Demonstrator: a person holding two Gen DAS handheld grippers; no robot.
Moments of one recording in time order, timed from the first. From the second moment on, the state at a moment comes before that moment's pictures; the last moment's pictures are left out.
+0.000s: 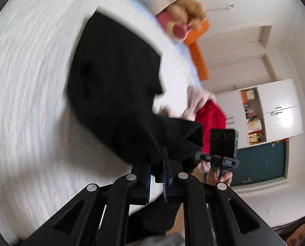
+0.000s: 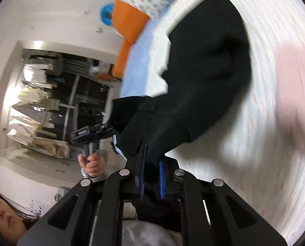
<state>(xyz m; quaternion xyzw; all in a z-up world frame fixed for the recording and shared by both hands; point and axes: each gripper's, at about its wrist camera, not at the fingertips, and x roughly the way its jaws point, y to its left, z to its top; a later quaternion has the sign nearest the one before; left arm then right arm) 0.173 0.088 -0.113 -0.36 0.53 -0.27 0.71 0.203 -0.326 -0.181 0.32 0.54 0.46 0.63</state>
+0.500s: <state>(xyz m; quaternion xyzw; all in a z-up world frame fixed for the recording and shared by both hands) 0.416 0.127 -0.163 -0.40 0.53 -0.21 0.72 0.430 -0.315 -0.224 0.42 0.53 0.37 0.64</state>
